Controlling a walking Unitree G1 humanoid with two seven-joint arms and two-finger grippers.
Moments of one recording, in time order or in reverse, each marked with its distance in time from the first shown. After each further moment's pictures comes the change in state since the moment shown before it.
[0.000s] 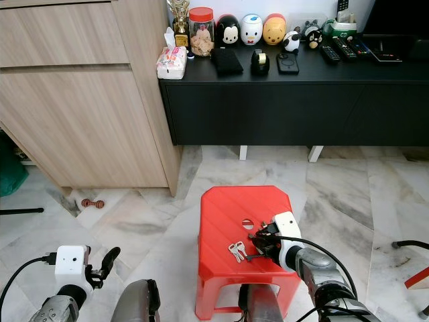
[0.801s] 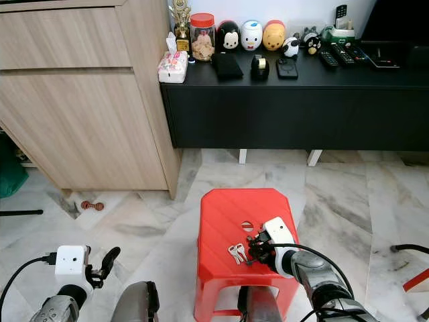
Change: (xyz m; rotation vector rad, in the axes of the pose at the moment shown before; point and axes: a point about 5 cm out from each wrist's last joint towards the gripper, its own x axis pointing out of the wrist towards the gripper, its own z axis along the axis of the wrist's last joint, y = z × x) left arm 0.000 0.000 0.000 -0.001 -0.002 0.002; right arm 0.003 0.007 -0.008 -0.106 0.109 0.043
